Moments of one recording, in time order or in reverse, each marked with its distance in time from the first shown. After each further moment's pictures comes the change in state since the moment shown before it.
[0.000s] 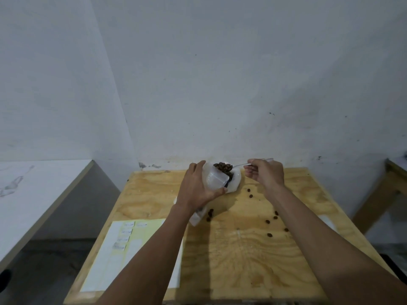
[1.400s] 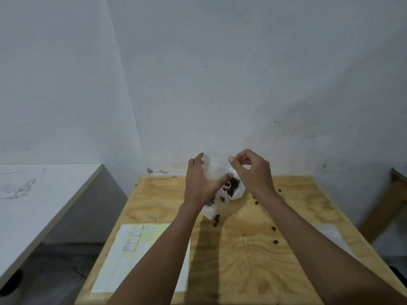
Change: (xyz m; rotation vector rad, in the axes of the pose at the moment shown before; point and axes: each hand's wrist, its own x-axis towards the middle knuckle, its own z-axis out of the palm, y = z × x) left_hand 0.012 0.023 -0.023 -0.222 0.175 -0.146; right_hand -0.038 -0.014 0.033 -0.590 -0.184 -0.649
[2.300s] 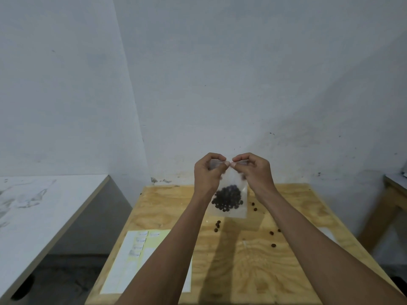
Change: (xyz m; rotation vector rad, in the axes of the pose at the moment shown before) left_hand 0.004 0.065 -0.018 -0.634 -0.010 -0.044; right_hand -0.002 -0.031 -0.024 0.454 -0.041 0.168
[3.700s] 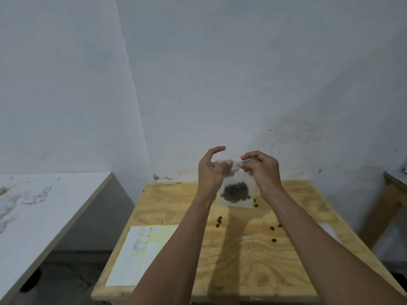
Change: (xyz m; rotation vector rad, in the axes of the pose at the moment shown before) left_hand -0.011 0.007 0.007 -0.142 -0.061 -0.073; right_hand -0.011 -0.008 -0.009 0.032 0.088 0.053
